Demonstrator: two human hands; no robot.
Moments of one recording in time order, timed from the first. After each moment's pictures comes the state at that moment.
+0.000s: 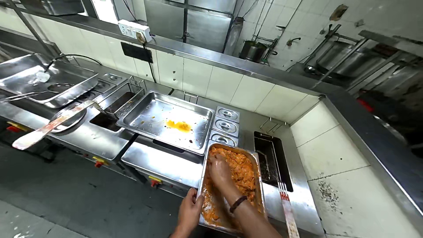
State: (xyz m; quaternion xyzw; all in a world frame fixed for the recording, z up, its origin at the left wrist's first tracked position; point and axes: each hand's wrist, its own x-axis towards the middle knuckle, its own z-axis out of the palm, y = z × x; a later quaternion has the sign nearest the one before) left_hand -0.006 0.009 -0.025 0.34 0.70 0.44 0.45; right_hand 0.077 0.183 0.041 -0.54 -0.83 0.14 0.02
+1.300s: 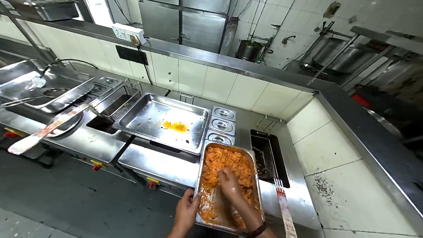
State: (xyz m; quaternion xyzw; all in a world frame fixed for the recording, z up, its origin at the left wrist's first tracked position) left_hand -0.003 0.004 -0.028 0.33 0.69 0.46 0.45; right_hand 0.150 0.146 0.051 -0.59 -0.68 0.42 0.13
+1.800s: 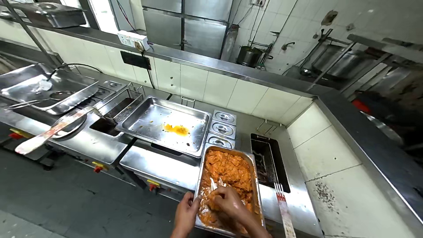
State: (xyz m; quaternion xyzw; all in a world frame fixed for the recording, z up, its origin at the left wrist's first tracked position) left_hand -0.001 0.005 -0.026 0.32 0.70 0.46 0.45; right_hand 0.177 0.123 0.042 -0.47 -0.75 0.46 0.04
